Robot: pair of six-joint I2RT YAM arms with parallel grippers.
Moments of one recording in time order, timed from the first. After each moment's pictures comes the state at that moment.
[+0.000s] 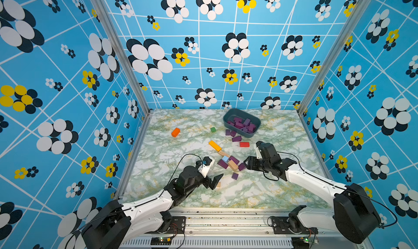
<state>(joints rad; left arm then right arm) -0.77 1.06 0.25 0.47 0.11 -0.07 0.52 1.31 0.66 -0.26 -0.11 0.59</state>
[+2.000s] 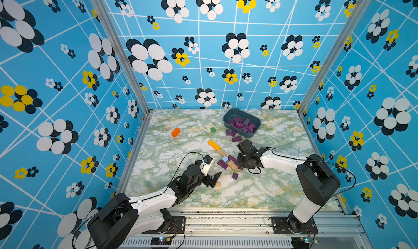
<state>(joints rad) -0.77 1.14 0.28 0.45 -0.01 -0.07 0.65 1.73 0.98 -0.40 0.10 0.78</state>
